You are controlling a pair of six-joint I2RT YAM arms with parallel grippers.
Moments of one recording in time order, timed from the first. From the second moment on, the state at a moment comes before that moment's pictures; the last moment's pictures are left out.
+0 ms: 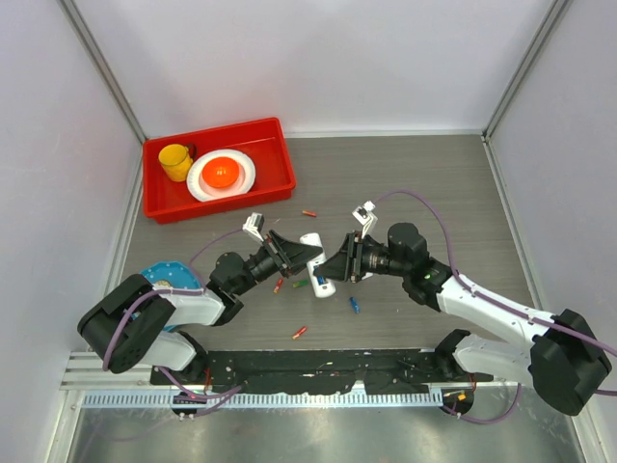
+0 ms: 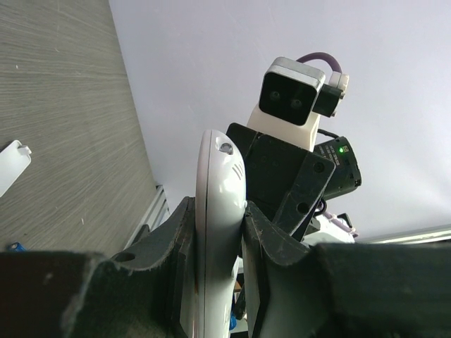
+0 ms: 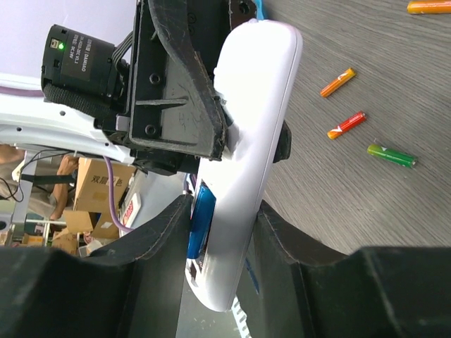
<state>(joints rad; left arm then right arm) -0.72 1.38 0.28 1.25 0.28 -1.47 0.69 1.08 0.54 0.30 -0.59 0.83</state>
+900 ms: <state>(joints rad) -0.76 1.39 0.28 1.26 0.26 -1.47 0.71 1.10 0.54 0.30 -0.50 0.83</state>
